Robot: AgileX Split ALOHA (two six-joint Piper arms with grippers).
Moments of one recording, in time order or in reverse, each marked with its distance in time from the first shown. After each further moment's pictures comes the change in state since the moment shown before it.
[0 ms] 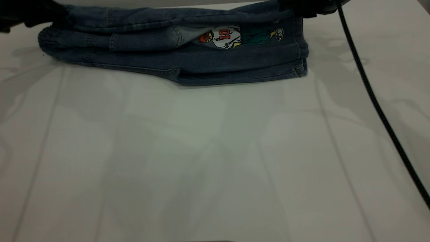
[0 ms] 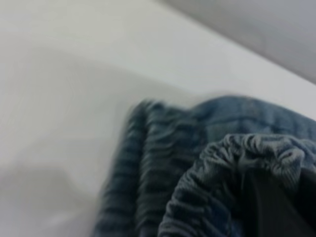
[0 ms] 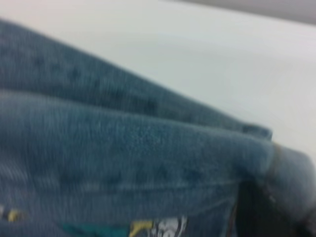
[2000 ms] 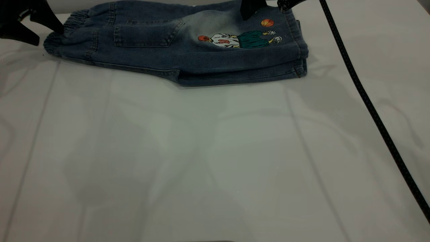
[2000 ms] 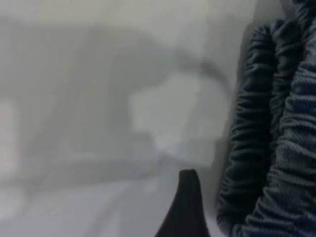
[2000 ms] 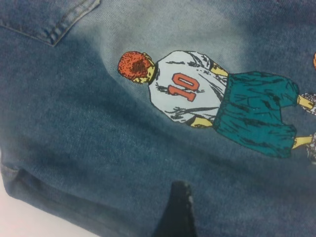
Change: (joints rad) left arm 0.054 0.277 -0.667 1.129 0.441 -0.958; right arm 0.116 -0.109 -0.113 0.002 0.485 0.009
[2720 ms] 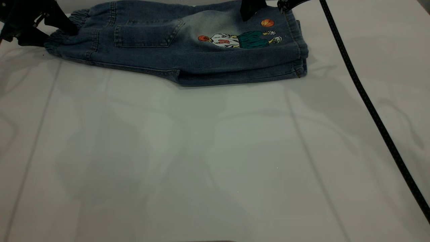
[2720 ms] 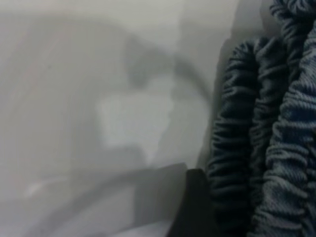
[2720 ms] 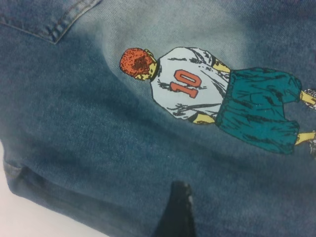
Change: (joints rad) left arm -0.001 0.069 -0.038 -0.142 -0.006 0.016; right arm 0.000 0.000 0.000 0.009 0.009 0.000
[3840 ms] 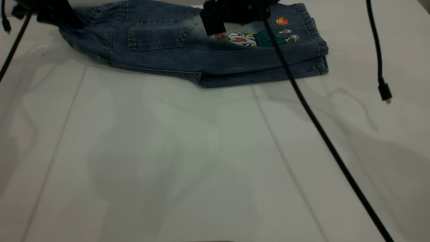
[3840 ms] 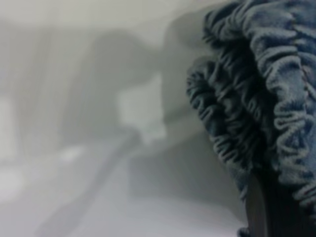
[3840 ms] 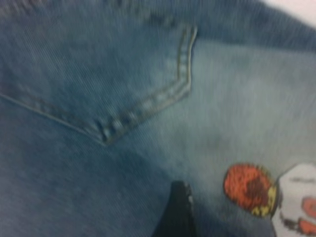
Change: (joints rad) left arm -0.114 -0.101 -0.002 0.181 0.083 -0.015; right arm 0.079 0.308 -0.272 0.040 -0.196 -0.079
